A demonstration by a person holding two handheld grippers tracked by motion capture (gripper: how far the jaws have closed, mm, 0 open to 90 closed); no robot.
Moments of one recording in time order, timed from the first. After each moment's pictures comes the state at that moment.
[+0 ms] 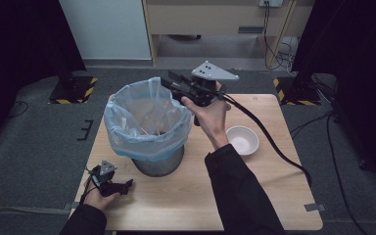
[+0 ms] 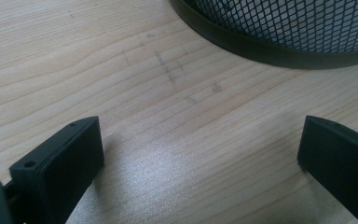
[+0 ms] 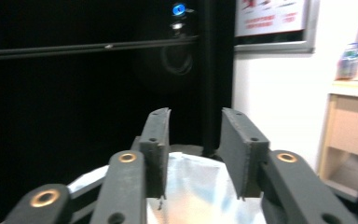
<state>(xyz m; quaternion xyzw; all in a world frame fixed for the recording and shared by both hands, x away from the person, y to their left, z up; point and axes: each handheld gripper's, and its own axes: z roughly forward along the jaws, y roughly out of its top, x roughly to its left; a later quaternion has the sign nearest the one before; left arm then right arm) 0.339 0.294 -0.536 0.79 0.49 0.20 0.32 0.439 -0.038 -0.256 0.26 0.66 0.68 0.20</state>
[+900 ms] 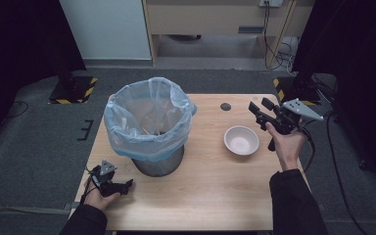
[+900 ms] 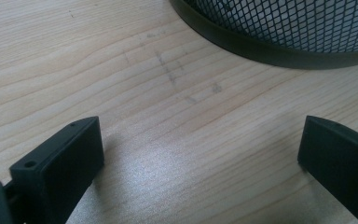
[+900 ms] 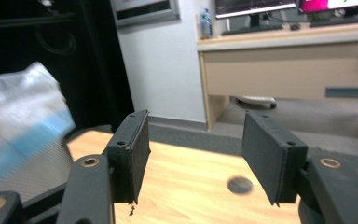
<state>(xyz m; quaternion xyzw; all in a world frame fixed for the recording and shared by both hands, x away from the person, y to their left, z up) 0.339 0.294 -0.536 0.79 0.49 0.20 0.32 0.432 -0.250 -0.361 0.43 0.61 0.60 0.29</state>
